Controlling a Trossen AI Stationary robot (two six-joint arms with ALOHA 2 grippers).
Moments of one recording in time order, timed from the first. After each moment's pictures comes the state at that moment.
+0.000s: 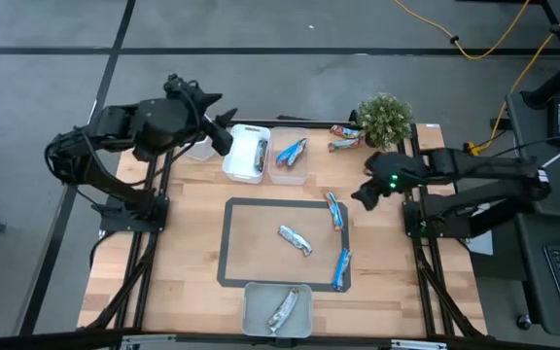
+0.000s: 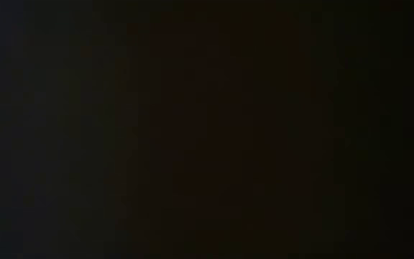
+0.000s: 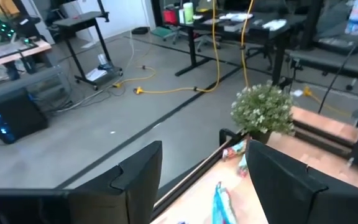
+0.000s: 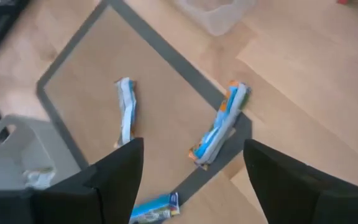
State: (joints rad) left arm -0.04 1.34 1.91 -1.00 -0.86 -0.25; right arm -0.01 0.98 1.01 -0.97 0.07 0.83
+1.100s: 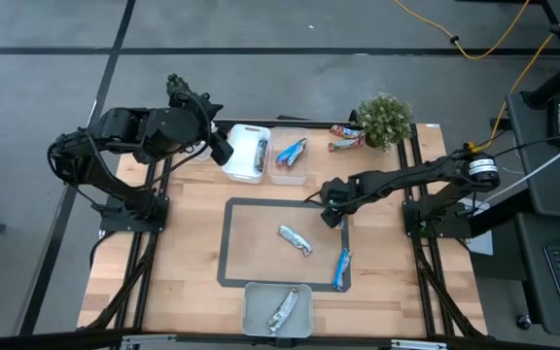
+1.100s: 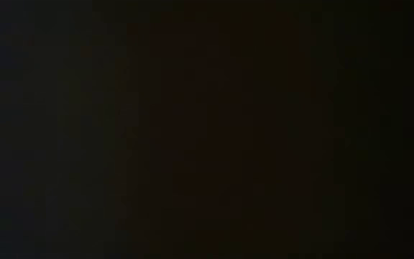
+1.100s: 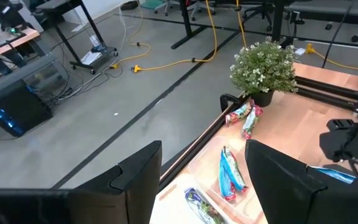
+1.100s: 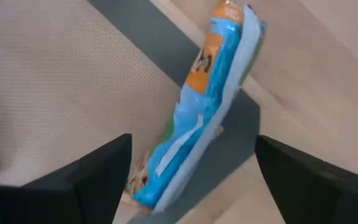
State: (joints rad) left arm -0.05 1.36 1.91 -1.16 -0.82 -0.27; right arm -0.03 1.55 0.84 -0.65 0.05 0.83
